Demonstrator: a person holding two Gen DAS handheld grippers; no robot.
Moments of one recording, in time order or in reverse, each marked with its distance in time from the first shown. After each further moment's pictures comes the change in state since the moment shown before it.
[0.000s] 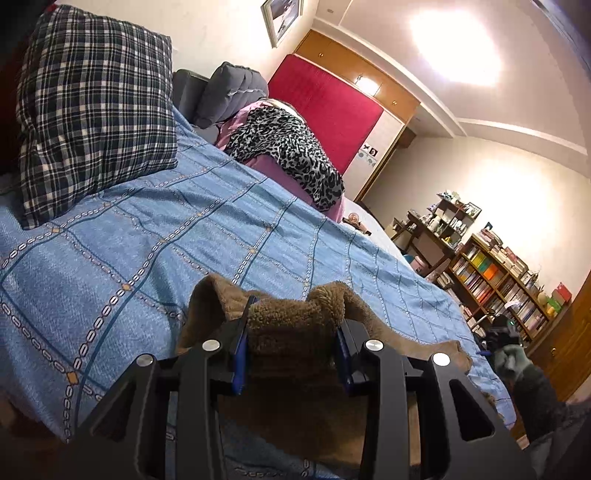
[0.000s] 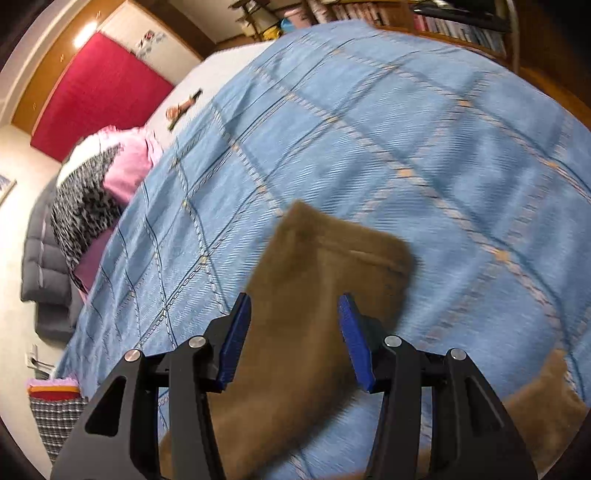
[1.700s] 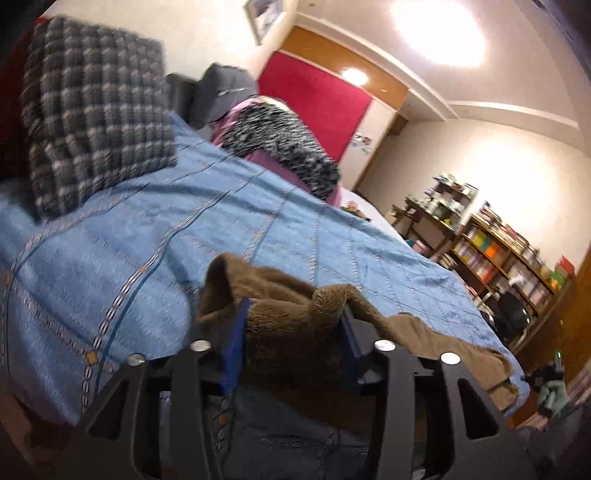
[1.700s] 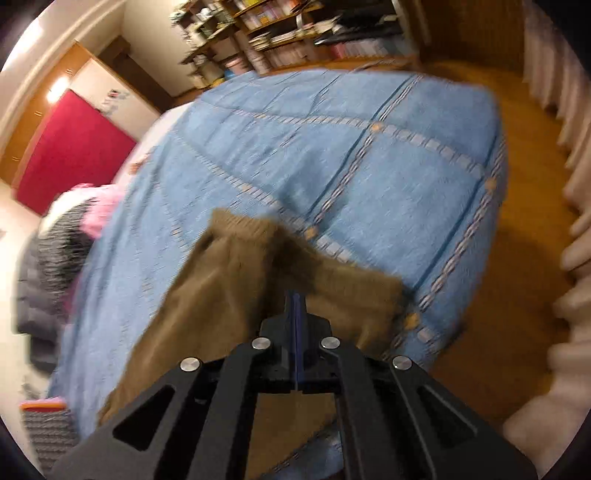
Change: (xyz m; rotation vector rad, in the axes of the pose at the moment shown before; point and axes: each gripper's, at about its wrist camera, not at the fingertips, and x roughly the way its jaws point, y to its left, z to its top) left arm -0.021 0.014 -0.033 0.051 0.014 0.014; right arm -0.171 -0.226 -0.173 0.188 -0.170 0.070
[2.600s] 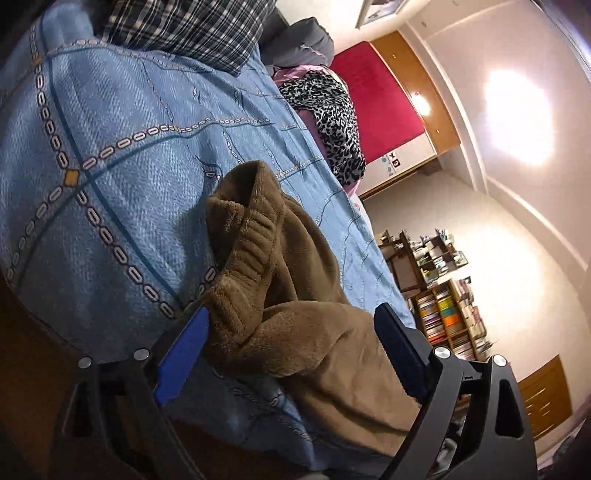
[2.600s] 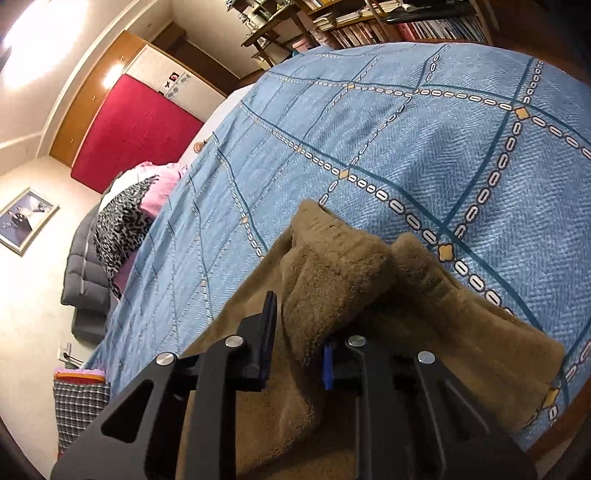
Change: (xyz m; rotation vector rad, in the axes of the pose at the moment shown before) left arm 0.016 0.034 -0.053 -0.494 0.111 -0.115; right arm 0.092 0.053 0.030 -0.104 0.042 0.140
